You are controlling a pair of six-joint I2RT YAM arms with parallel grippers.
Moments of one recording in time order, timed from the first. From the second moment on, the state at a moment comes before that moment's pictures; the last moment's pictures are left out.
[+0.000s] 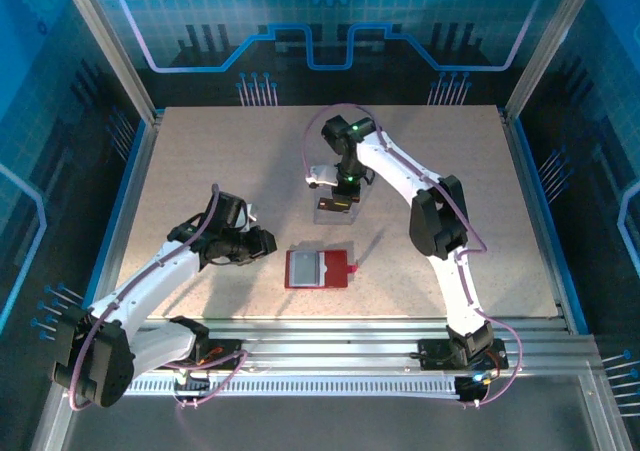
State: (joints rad) left arm -0.33 1.12 0.70 -0.60 0.39 -0.72; right arm 0.55 2.28 2.12 -1.33 -0.16 -0.90
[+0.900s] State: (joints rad) left arm -0.29 1.05 0.65 -0.61 0.39 -0.72; right arm 0.55 2.34 2.16 -1.31 -0.12 -0.90
